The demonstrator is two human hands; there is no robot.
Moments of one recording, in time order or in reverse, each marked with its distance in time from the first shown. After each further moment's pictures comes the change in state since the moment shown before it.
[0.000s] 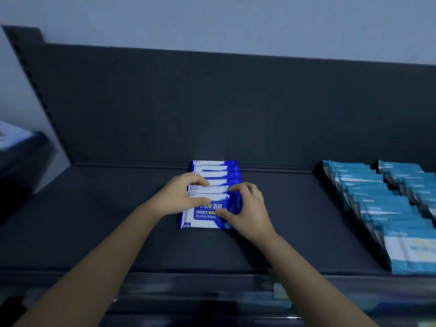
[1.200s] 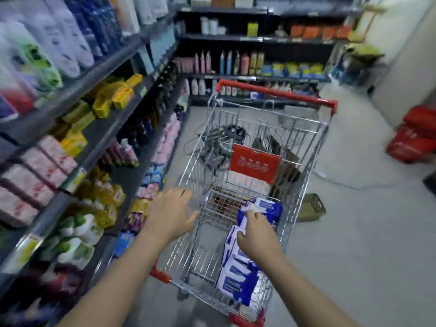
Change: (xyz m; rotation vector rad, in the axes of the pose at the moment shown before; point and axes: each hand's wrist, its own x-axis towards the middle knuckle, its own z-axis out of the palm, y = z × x) left_hand -0.259 0.504 0.632 0.562 -0.626 1.286; right_hand -0.701 0.284 -0.304 -0.302 0.557 1.570
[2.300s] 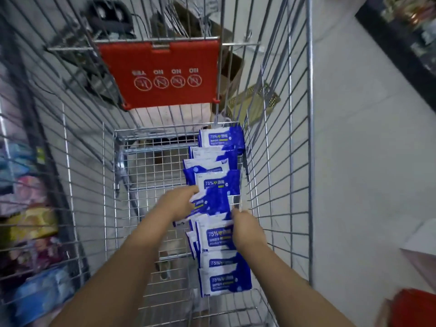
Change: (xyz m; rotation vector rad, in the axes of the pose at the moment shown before) left_hand 0.233 0.098 0.367 -0.247 -0.853 0.420; right_hand 0.160 0.153 0.223 0.169 -0.343 0.637
